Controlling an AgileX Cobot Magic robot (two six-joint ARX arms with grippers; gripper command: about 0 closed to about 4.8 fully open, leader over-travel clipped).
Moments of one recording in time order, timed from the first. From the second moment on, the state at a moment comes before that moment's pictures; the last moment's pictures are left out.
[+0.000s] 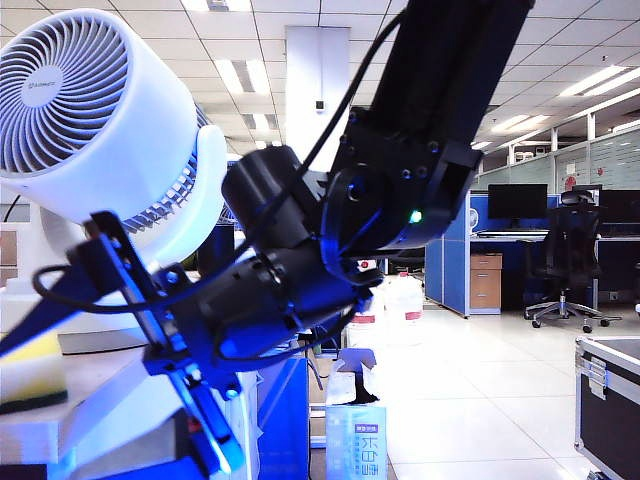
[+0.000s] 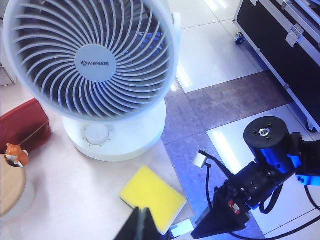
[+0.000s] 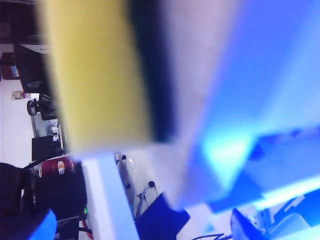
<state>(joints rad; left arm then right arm) 0.03 0.71 1.31 -1.18 0.36 0.17 0.87 2.15 1.08 0.43 -0.86 0.92</state>
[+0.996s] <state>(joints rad) 0.03 0.70 1.31 -1.18 0.36 0.17 0.94 2.13 1.08 0.54 -0.76 0.96</state>
